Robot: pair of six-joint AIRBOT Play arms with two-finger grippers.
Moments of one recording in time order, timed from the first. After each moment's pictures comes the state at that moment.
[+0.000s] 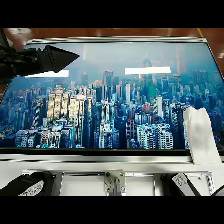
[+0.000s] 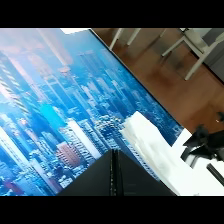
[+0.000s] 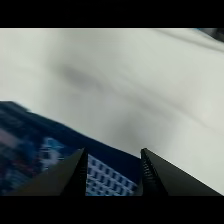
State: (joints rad) left arm -0.18 -1.09 1.45 0.49 -1.01 -1.07; right arm -1.02 -1.04 0.89 -1.23 1.23 1.67
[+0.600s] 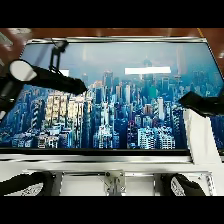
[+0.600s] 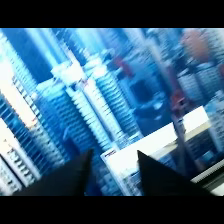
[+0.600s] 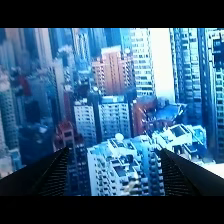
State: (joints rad) left arm -0.35 -1.33 1.45 1.23 -1.20 -1.48; right arm -0.21 -0.91 1.03 -1.27 1.22 1.55
